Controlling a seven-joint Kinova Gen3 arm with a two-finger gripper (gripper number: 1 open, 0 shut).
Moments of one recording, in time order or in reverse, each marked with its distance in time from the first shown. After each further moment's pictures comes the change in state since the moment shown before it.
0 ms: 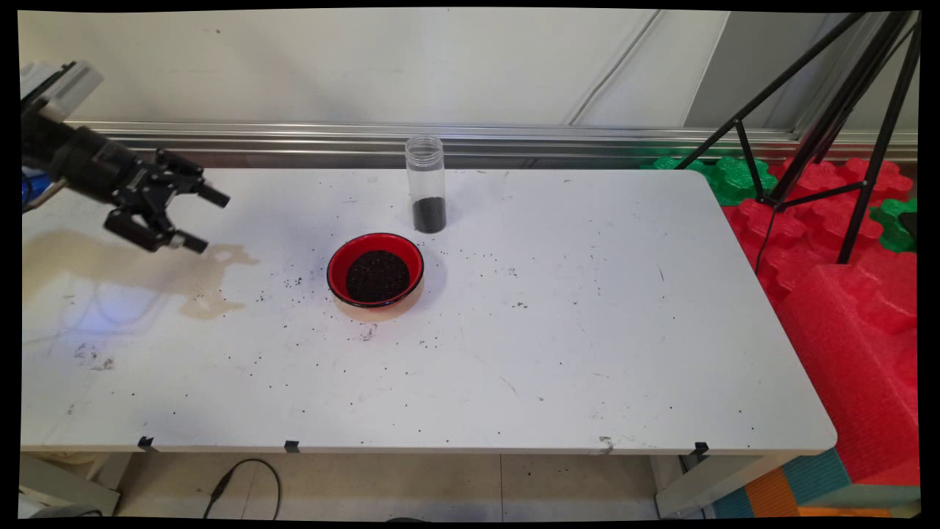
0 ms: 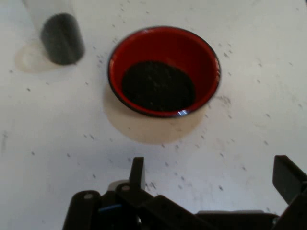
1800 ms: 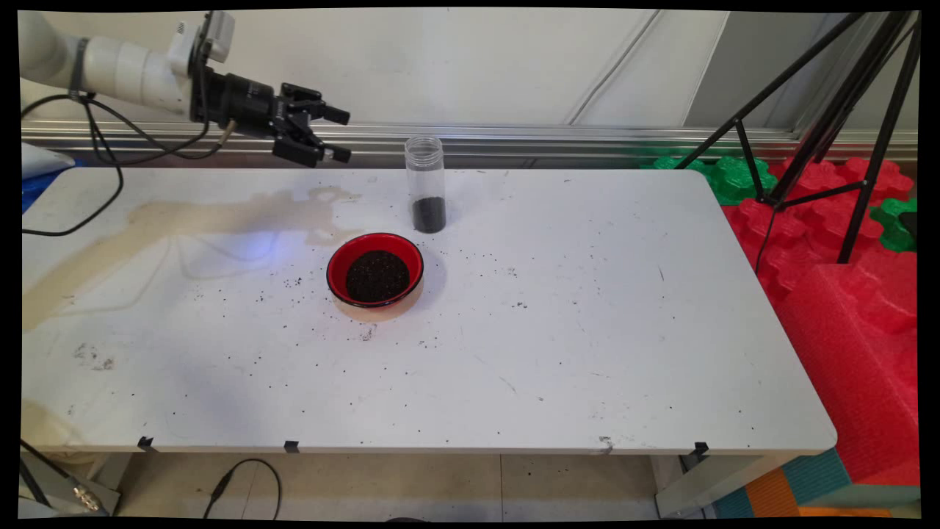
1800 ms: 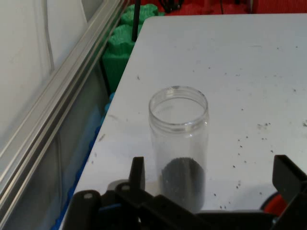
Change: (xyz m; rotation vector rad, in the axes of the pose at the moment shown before) arm 0.065 -0.103 0.112 0.160 0.291 0.015
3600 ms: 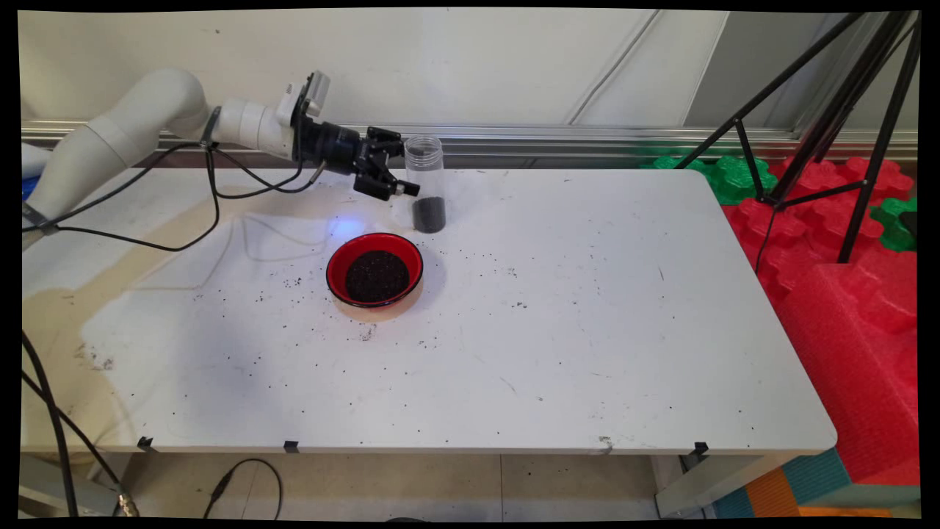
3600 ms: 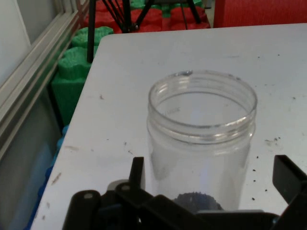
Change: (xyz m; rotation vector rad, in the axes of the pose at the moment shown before) arm -0.069 -0.050 0.141 -0.182 0.133 0.035
